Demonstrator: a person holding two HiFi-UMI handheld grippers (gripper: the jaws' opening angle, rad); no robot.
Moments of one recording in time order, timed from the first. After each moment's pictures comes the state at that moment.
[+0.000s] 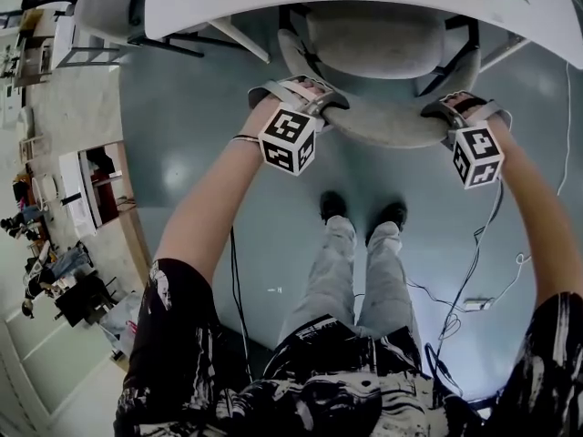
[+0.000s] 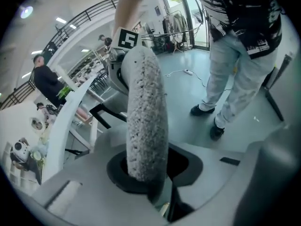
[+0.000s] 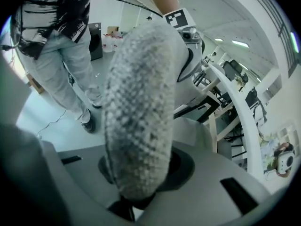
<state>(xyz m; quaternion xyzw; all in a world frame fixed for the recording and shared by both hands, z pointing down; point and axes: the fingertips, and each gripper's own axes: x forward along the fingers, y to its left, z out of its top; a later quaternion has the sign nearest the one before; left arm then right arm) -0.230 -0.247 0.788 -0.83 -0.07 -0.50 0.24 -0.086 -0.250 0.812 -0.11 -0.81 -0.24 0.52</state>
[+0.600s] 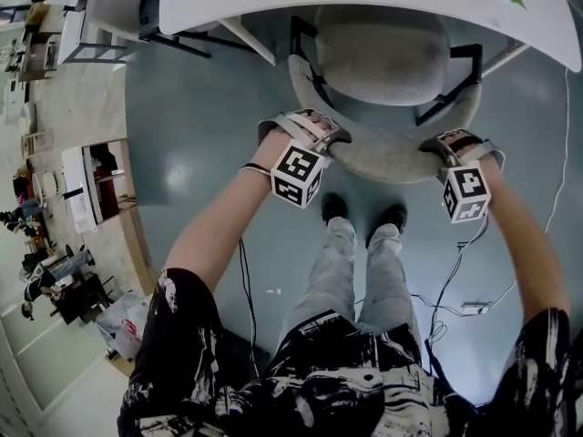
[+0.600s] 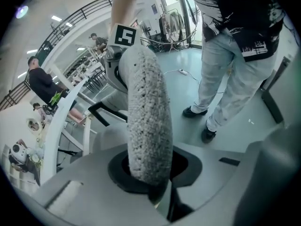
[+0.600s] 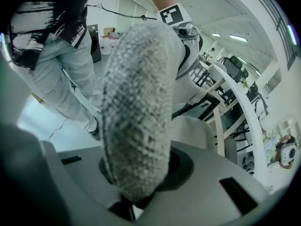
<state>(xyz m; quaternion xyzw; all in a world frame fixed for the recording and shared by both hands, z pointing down) -0.232 -0.169 0.786 -0.82 -0.08 -0.52 0.23 -0.087 -0.172 0.810 -0.10 -0.81 -0.21 0.53</state>
